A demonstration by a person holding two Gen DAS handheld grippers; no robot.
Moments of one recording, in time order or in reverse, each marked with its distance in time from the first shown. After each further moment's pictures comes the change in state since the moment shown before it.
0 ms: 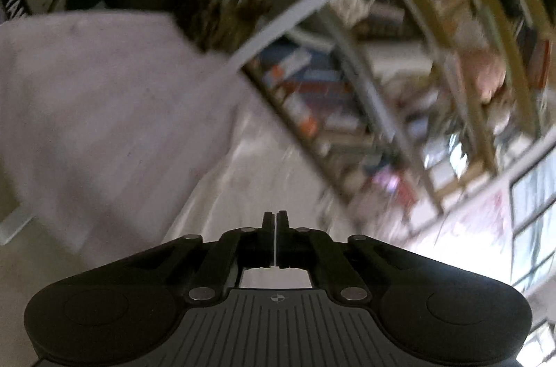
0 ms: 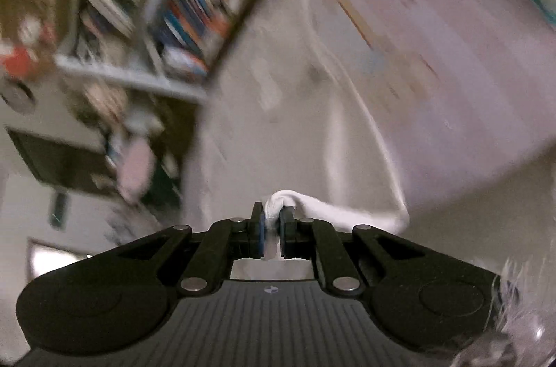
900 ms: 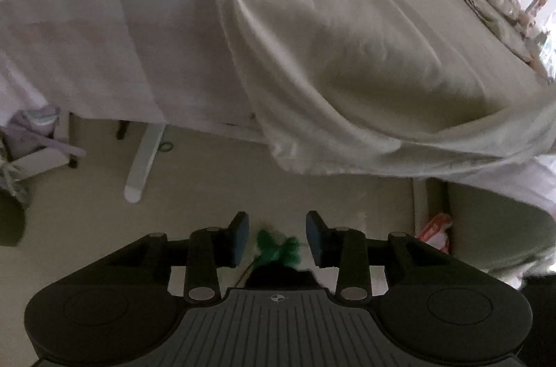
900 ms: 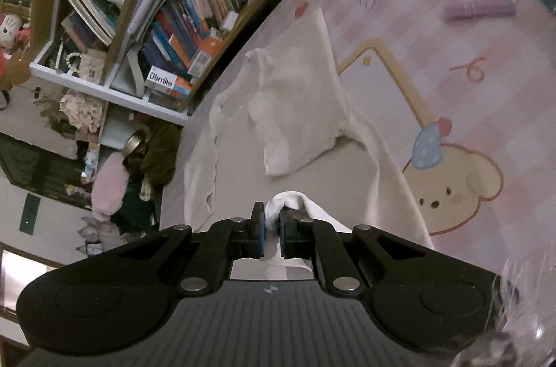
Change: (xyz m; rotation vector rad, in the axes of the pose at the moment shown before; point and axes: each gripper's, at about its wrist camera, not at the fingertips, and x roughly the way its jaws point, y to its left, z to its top) left arm 0.070 0.051 -0.154 0.459 0.571 0.491; right arm 0.059 0.029 0.045 -0.096 -0.003 -0.165
